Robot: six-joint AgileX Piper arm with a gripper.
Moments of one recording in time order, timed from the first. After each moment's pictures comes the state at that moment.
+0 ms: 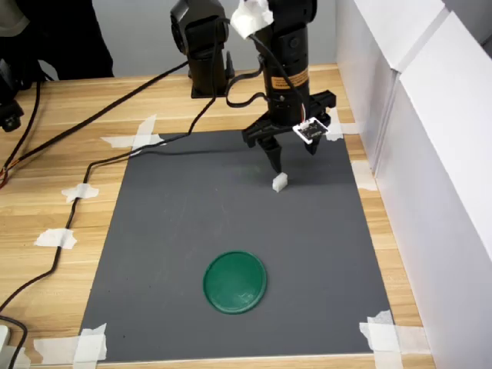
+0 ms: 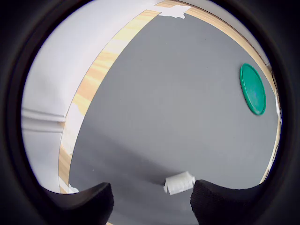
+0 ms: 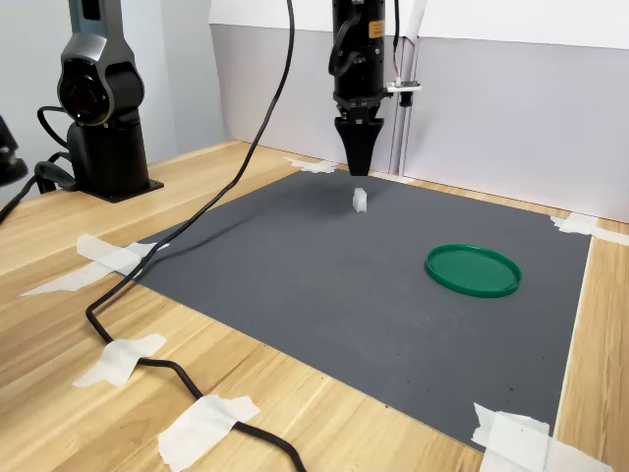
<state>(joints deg) 29.4 95.7 -64.8 2.7 47.3 -2.2</state>
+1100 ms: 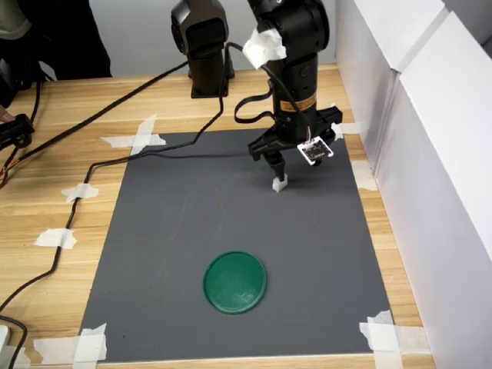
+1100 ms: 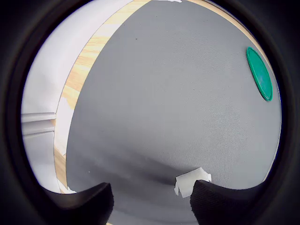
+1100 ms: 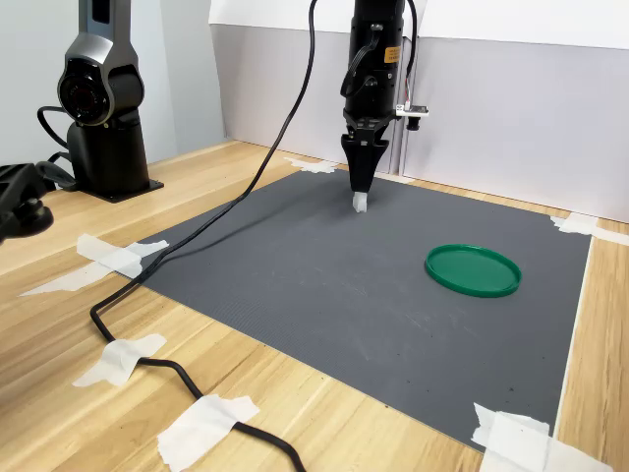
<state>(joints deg) 29.5 100.6 -65.7 4.5 49.3 0.4</state>
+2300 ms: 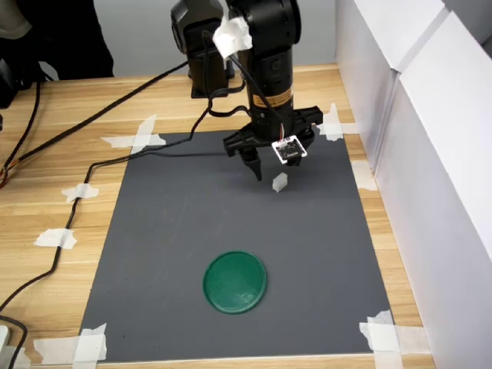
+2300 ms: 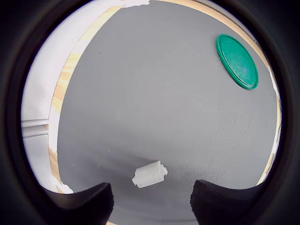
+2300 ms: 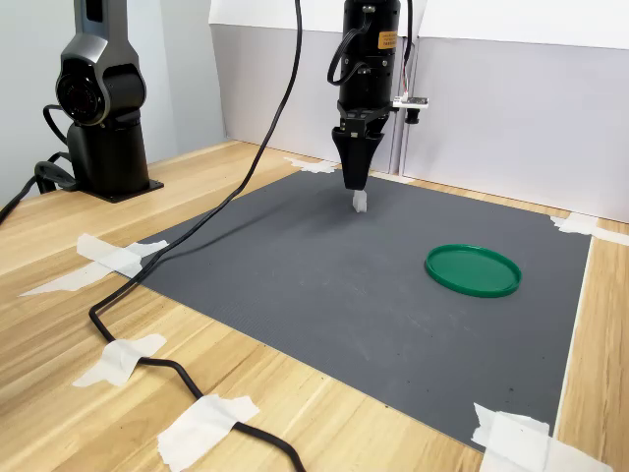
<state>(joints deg) 24.2 97.9 -65.7 2.8 51.7 0.4</state>
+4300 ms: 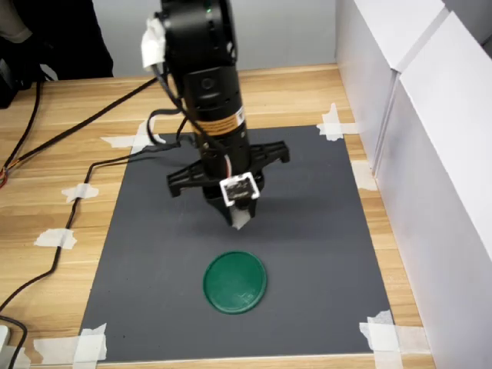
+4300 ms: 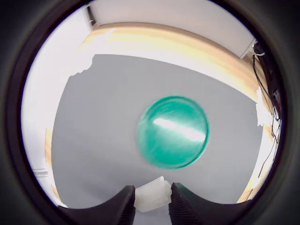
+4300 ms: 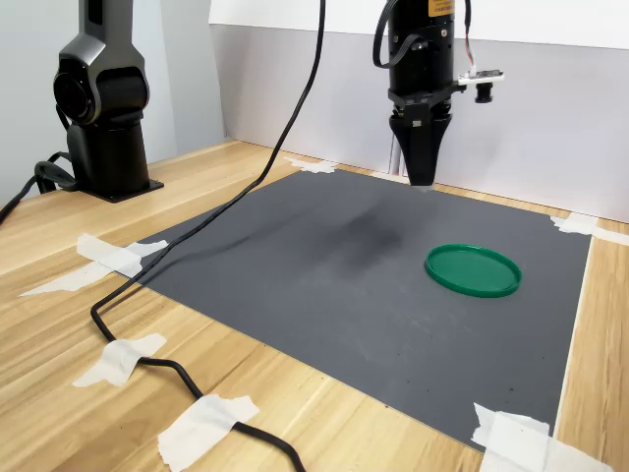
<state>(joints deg) 9.7 105.8 -84.2 2.6 51.8 -9.4</state>
